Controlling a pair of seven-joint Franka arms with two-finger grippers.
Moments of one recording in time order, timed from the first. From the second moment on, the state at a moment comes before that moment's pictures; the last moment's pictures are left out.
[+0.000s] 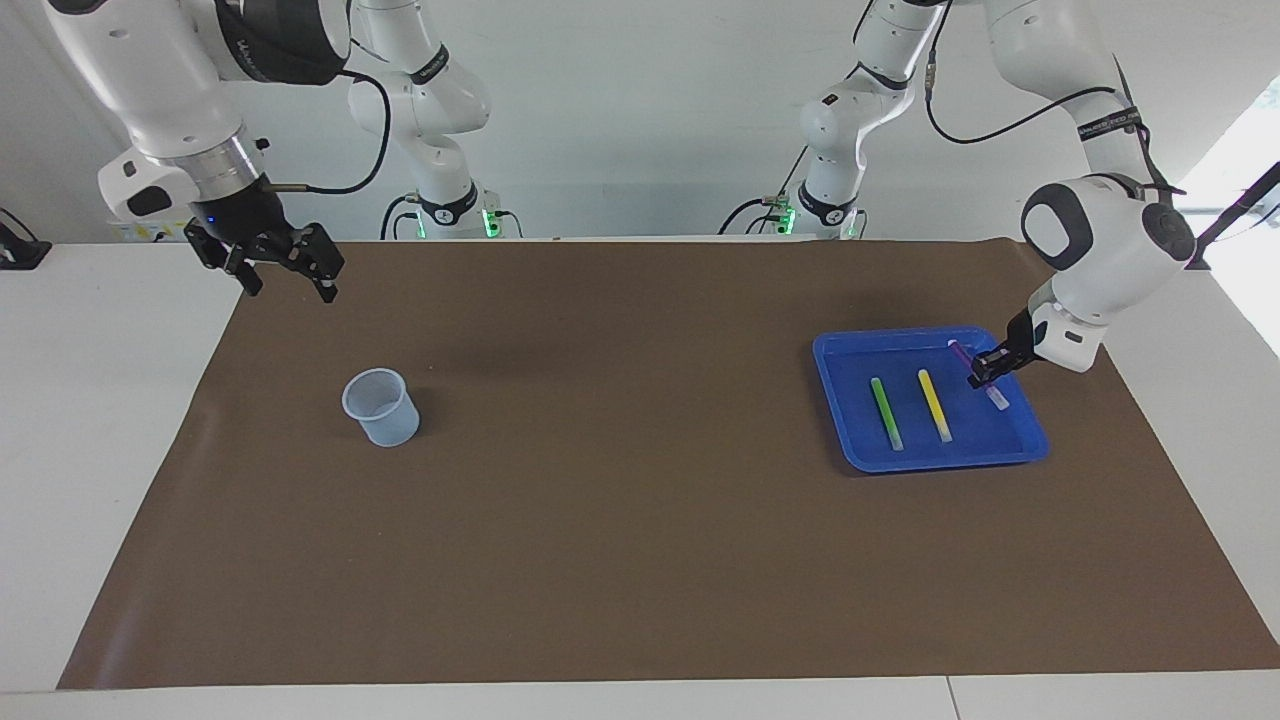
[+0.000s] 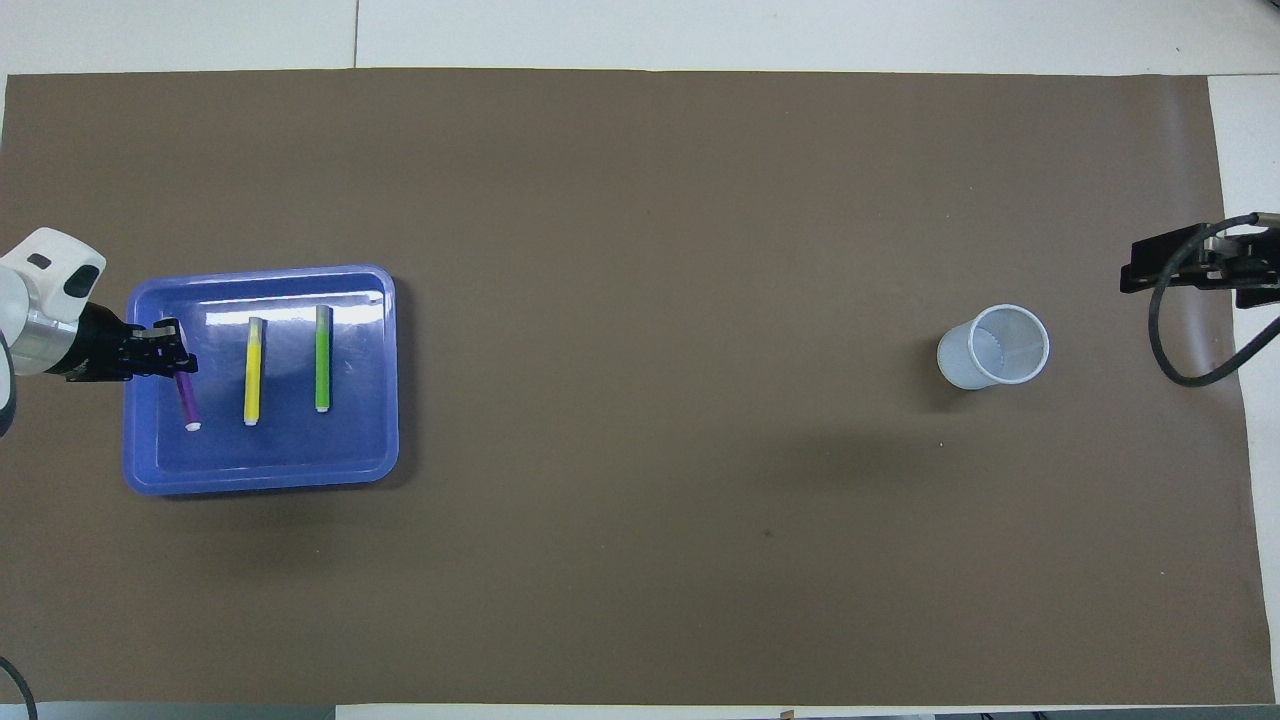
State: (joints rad) left arm 0.53 0.17 -0.38 -2.05 -0.02 2.11 -0.04; right arm 0.02 -0.02 -0.07 -1.62 0.01 1.63 0.11
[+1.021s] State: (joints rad) left arm 0.53 0.27 -0.39 -2.06 0.11 2.18 0.02; right arm 0.02 -0.01 0.01 -1.60 0.01 1.57 0.11
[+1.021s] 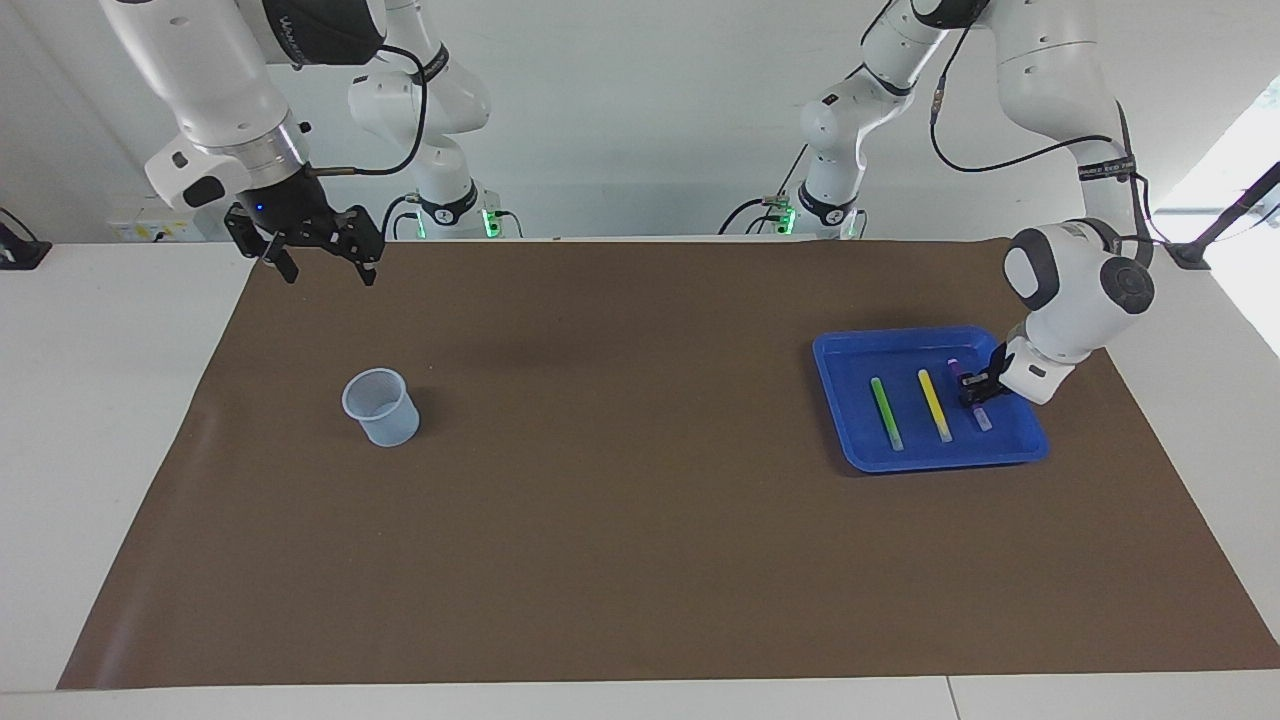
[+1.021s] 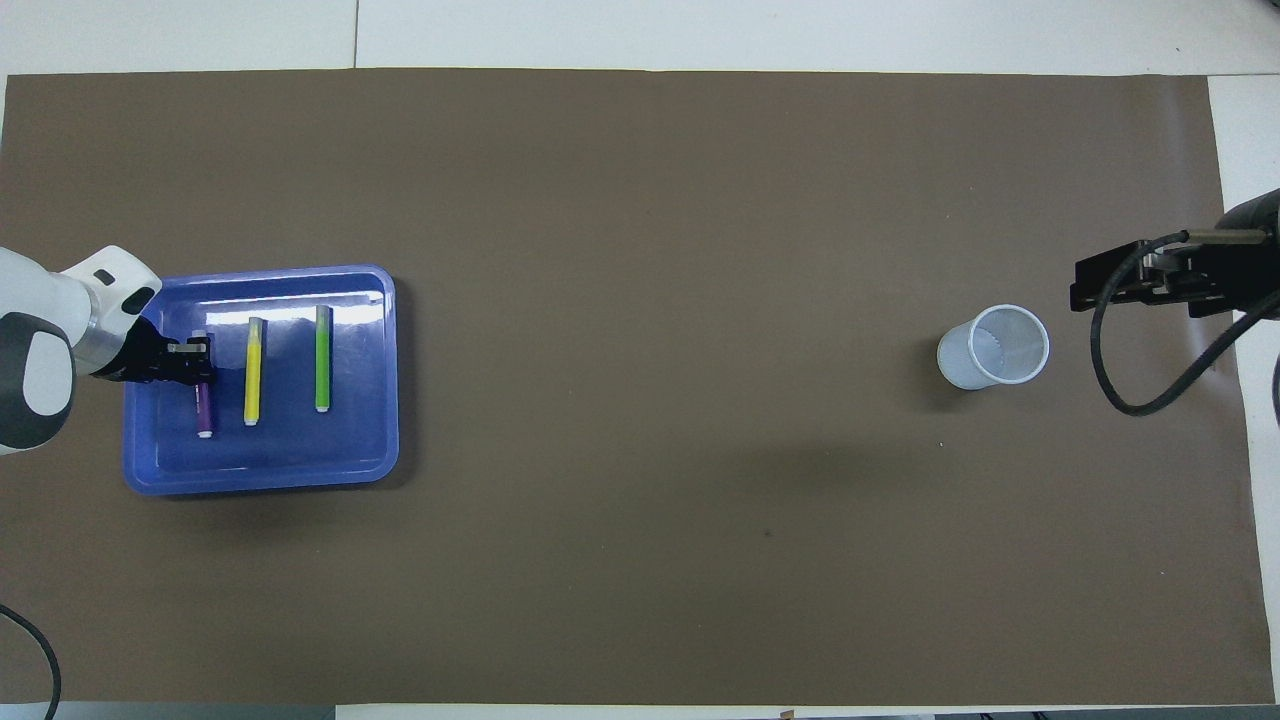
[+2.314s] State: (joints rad) left arm 0.53 0.26 -0.39 -2.01 0.11 2.11 0.02; right arm 0.02 -0.01 0.01 -1.60 -0.02 1.57 0.09
